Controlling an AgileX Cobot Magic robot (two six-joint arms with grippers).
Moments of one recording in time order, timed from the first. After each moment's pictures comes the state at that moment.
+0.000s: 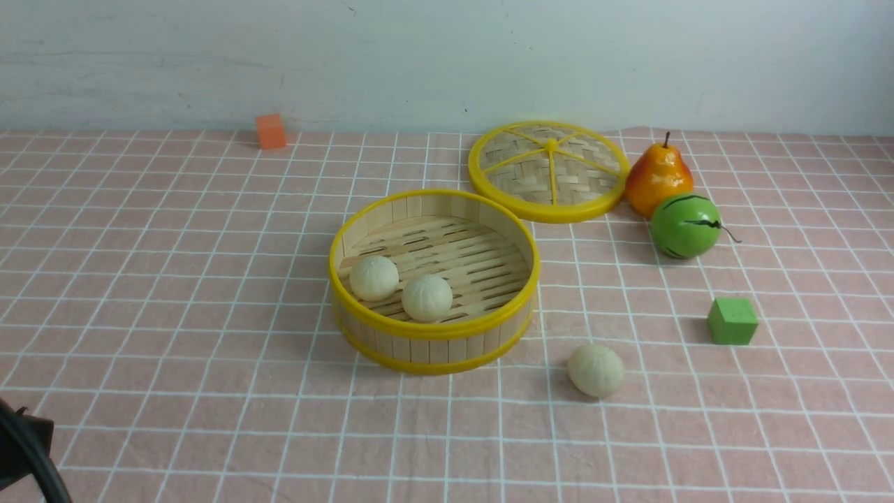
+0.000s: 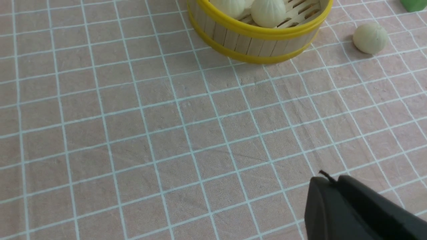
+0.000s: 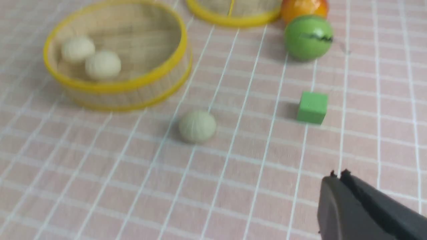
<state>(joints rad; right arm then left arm) -0.02 0.78 -0.86 0.37 0.88 -0.34 -0.55 0.56 -0.79 0.09 0.95 -0.28</state>
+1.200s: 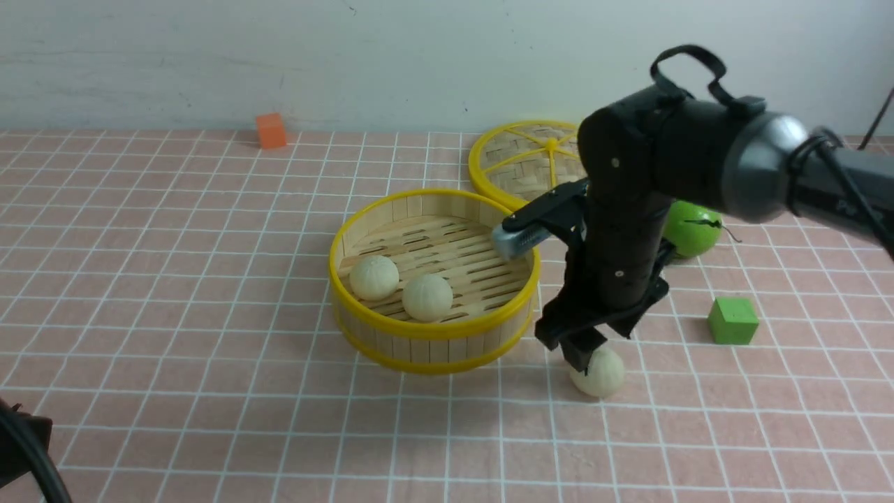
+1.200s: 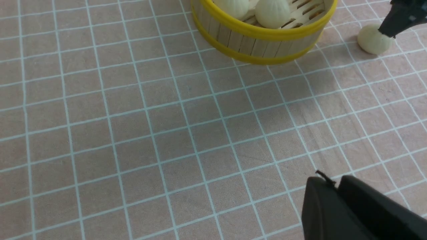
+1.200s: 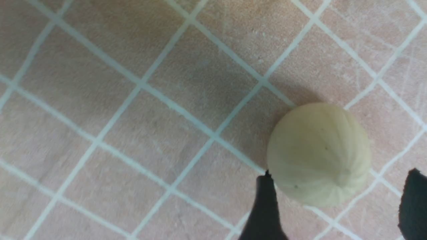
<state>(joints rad) 0.49 2.05 -1.66 -0.06 1.13 -0.04 -0.55 0.56 -0.79 0.10 0.95 -0.28</state>
